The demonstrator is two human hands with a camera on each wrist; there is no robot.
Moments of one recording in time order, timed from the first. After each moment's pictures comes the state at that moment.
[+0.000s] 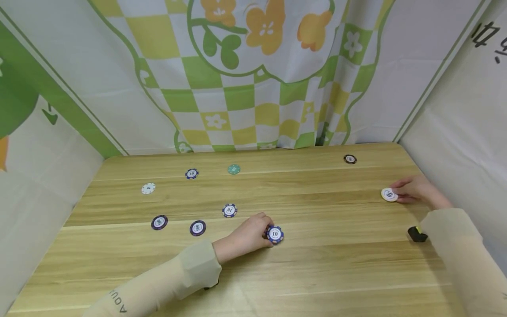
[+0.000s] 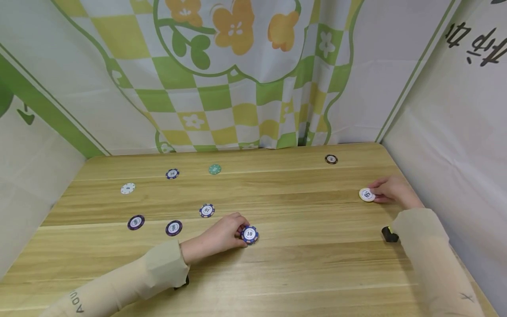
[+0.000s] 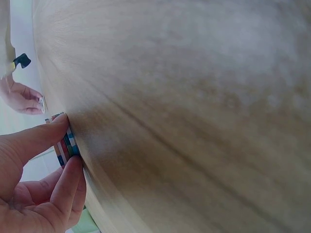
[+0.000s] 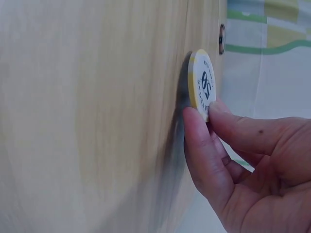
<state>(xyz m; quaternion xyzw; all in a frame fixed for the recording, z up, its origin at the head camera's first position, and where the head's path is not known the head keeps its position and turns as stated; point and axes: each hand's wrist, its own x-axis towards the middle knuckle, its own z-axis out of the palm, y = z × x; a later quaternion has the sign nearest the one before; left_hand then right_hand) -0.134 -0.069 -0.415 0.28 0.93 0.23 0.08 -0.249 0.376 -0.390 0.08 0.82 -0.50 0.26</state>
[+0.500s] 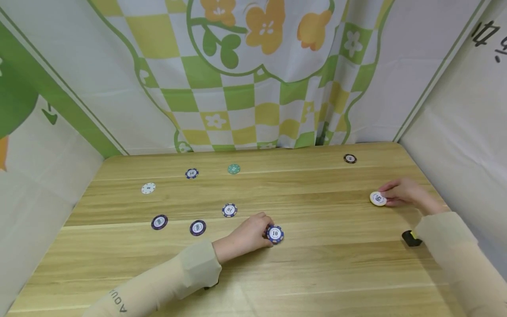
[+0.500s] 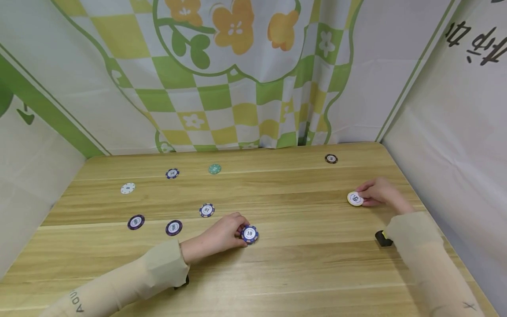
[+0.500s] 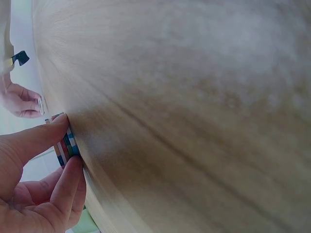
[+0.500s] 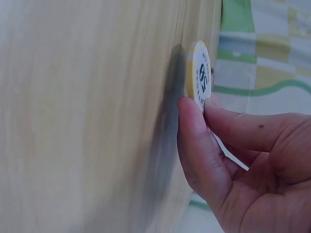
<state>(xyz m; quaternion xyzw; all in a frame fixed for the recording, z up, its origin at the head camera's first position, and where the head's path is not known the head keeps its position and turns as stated) -0.133 -0.069 -0.415 0.28 0.93 0.23 0.09 -0.238 0.346 -0.390 0.02 0.83 -0.48 0.28</state>
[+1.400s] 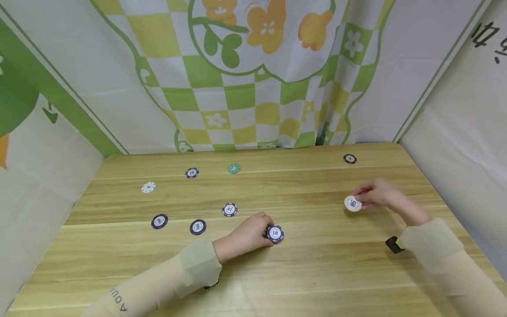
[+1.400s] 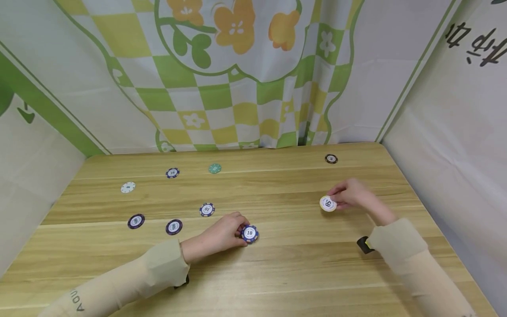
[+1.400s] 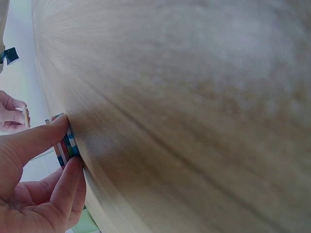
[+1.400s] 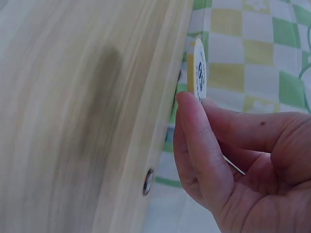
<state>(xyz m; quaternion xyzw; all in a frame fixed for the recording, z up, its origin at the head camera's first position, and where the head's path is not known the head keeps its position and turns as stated) -0.133 -0.069 -0.414 0.28 0.93 0.23 0.09 -0.209 0.271 -0.361 -0.06 0.86 -0.43 0.26</state>
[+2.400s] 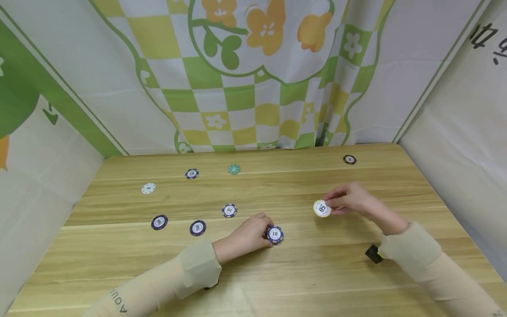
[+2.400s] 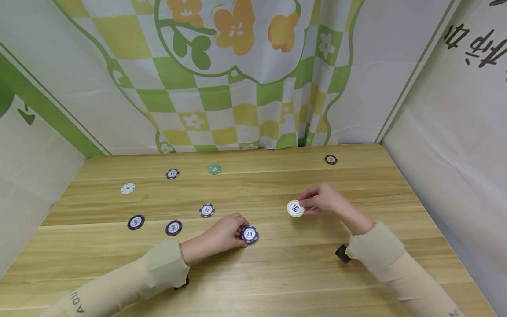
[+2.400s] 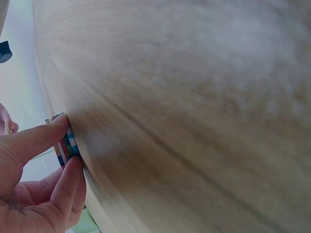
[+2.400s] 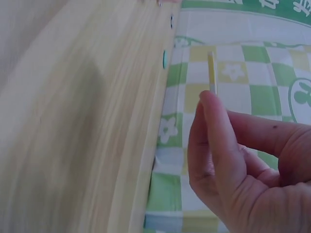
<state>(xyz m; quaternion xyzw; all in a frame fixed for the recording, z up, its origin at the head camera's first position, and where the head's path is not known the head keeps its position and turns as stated) -0.132 -0.069 -0.414 0.27 0.93 0.23 0.09 -0.188 0.208 -0.354 -0.08 0.80 -0.53 0.27</state>
